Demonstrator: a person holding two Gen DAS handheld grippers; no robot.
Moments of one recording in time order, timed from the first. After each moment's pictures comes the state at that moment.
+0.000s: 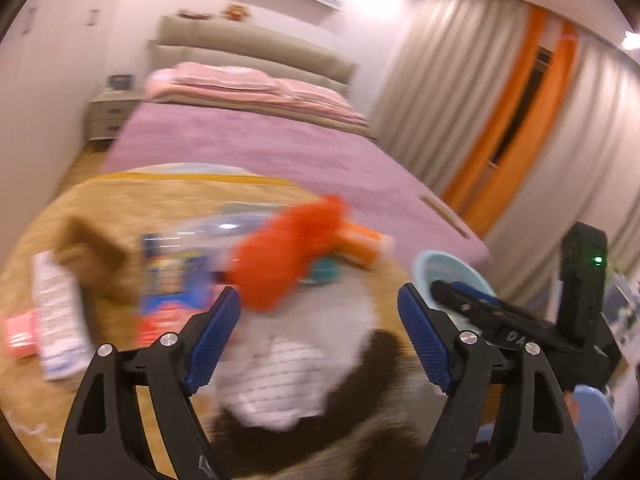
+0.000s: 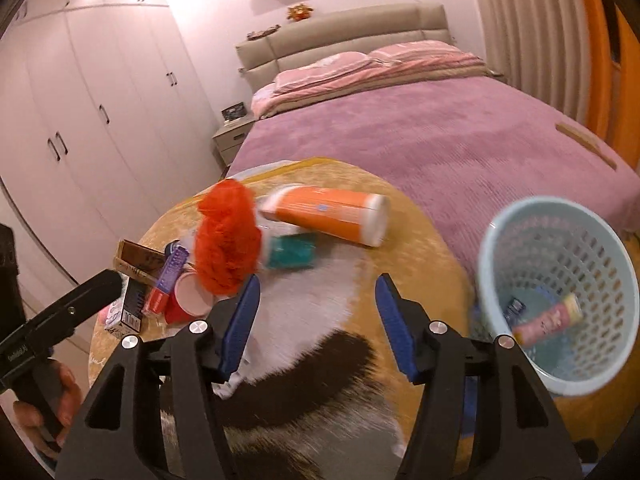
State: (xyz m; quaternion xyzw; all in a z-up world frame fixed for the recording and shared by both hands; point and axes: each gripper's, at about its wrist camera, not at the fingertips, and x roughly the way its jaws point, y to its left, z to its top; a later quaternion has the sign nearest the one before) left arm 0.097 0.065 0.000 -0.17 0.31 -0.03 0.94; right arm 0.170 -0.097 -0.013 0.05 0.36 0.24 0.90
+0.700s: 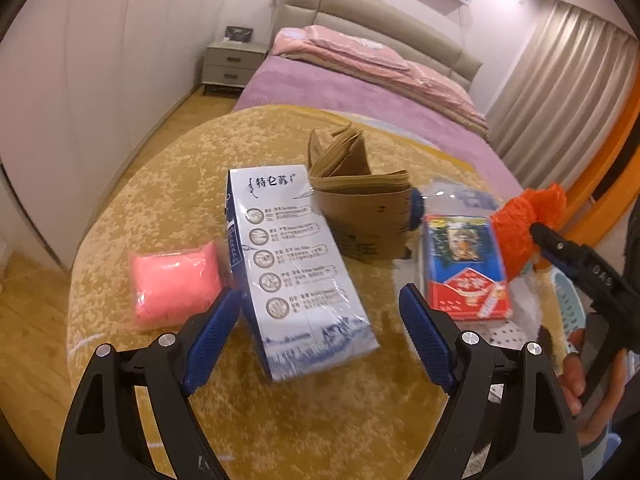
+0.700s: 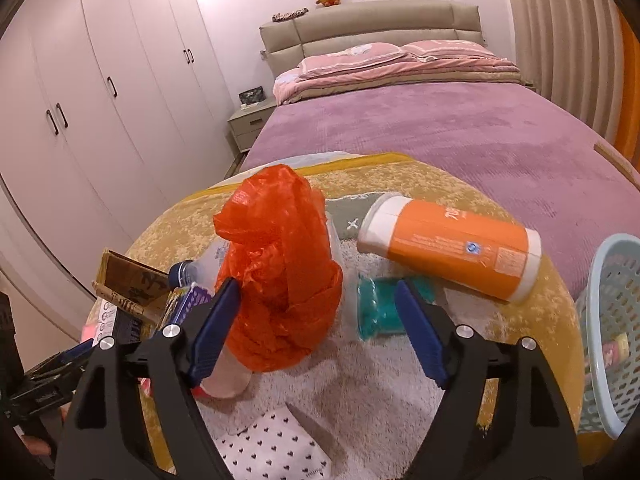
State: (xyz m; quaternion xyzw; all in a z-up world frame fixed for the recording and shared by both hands) left arm 0.073 0.207 -0.069 -0.22 0.38 0.14 0.89; right arm 0.228 0.020 -0.045 0.02 0.37 0.26 0.89
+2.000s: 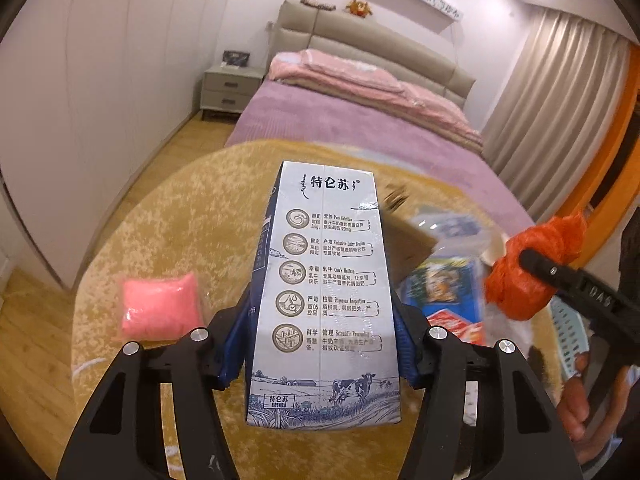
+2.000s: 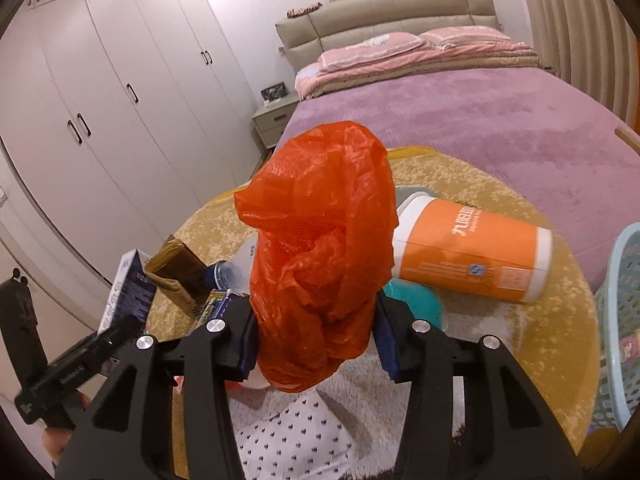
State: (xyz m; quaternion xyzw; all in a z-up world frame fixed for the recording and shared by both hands) left arm 0.057 0.182 -0.039 -0.21 0.33 0.14 0.91; right arm 0.221 0.006 -0.033 0.06 0.38 0.31 0.87
